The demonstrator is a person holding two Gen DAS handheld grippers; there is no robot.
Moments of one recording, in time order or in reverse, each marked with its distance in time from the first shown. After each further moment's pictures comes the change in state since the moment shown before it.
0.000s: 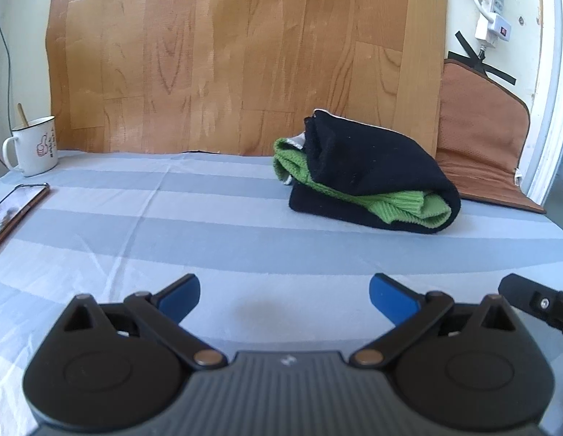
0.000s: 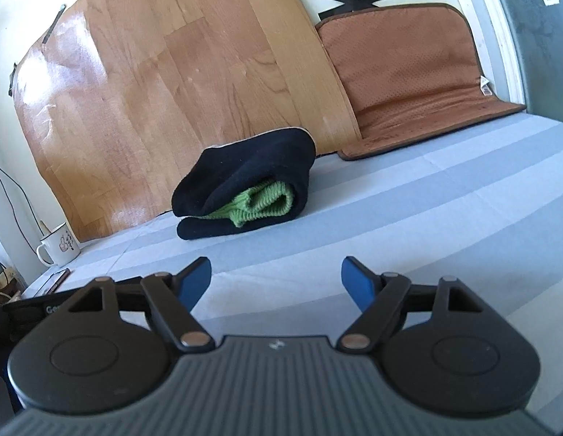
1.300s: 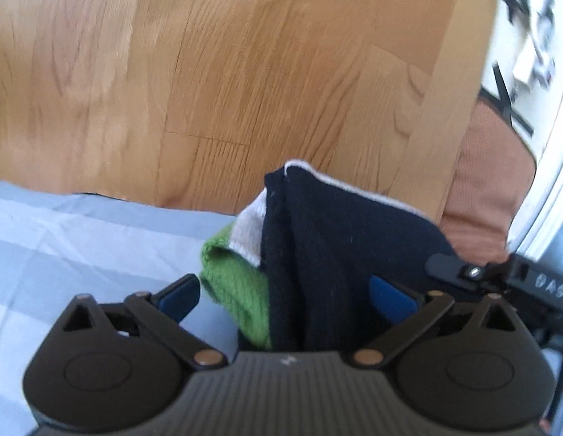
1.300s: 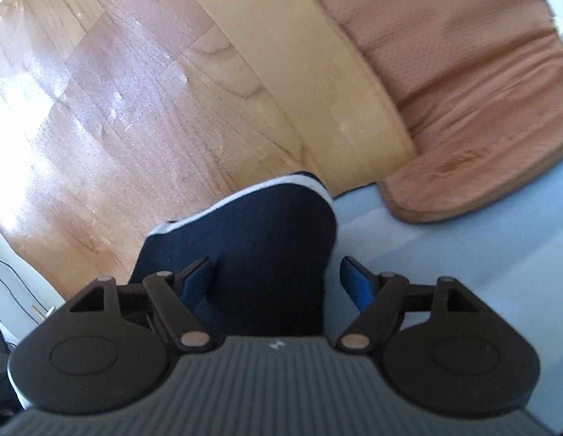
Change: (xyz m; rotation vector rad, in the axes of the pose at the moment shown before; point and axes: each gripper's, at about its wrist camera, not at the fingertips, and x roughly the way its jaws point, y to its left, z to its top) left arm 0.153 0.002 0.100 -0.072 0.020 -0.204; right arm 0.178 -0.043 0.100 0.190 0.088 0.108
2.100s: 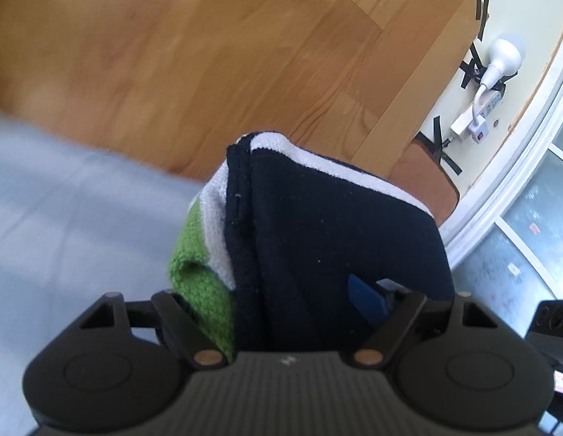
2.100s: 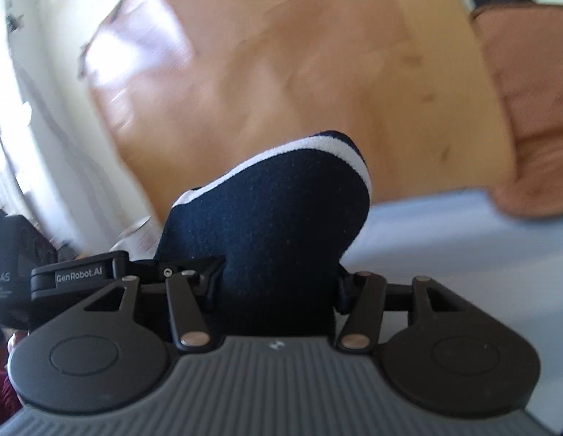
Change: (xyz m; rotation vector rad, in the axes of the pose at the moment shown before) left arm -0.094 0.048 0.000 -0.188 0.027 -0.266; right arm -0.076 0.103 -0.032 -0.292 0.051 0.214
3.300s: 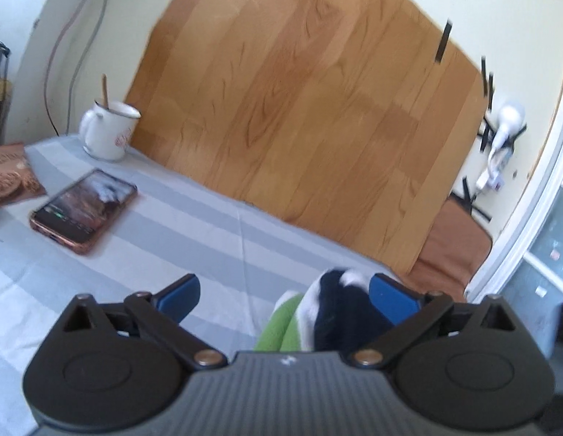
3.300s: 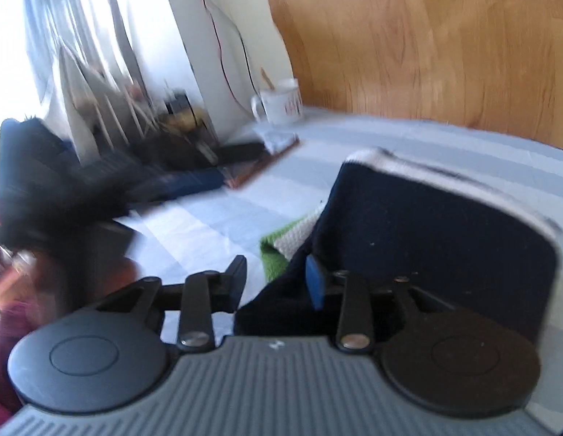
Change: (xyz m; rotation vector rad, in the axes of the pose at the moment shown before) left arm -0.191 0.037 -0.086 -0.011 -0.251 0.222; right arm -0.013 0.156 -0.092 -0.250 0.332 0.256
